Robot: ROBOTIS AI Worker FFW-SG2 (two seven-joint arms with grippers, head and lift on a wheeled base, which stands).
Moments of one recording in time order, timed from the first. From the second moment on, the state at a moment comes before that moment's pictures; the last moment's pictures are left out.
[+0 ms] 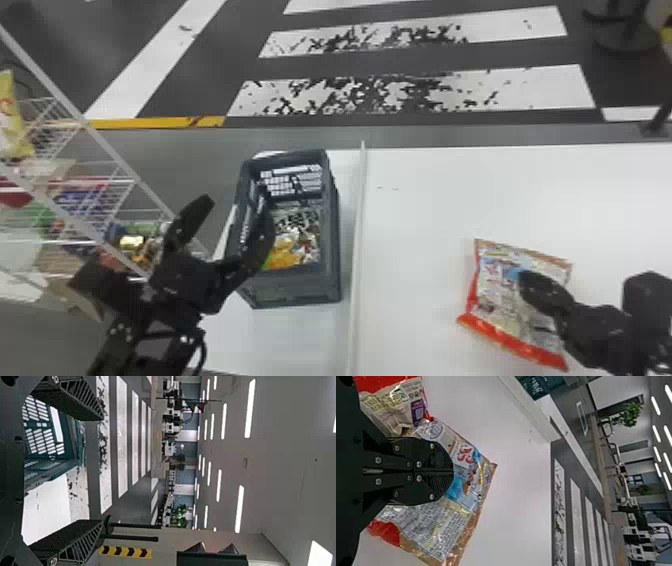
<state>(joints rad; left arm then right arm) 0.75 0.23 0.25 -2.15 0.36 -0.15 -0.29 0.34 -0.19 0.09 -1.57 -0.18 0.14 0.42</state>
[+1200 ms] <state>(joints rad) 0.70 0.23 0.20 -2.09 0.35 -0.16 -0.29 0.57 -0.18 0.05 -1.86 -0.20 0.12 0.64</state>
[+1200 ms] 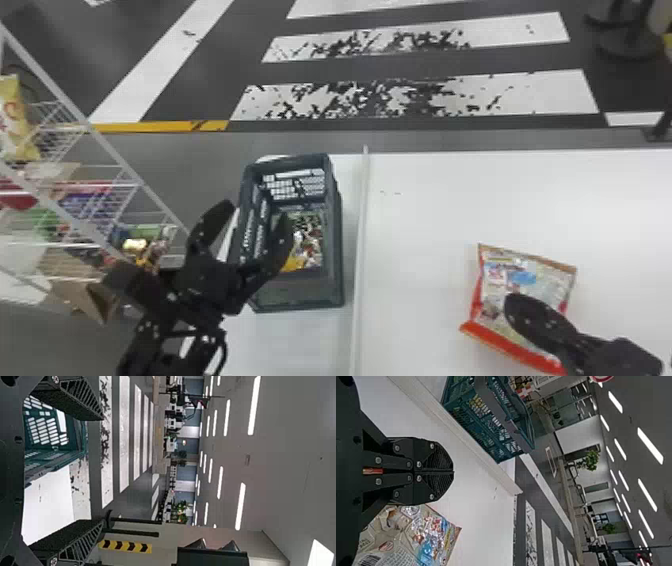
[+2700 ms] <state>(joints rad) 0.71 0.23 0.19 -2.08 0.33 -0.18 -0.29 0.37 -0.20 0.13 -1.44 -0.02 -0.09 0.66</state>
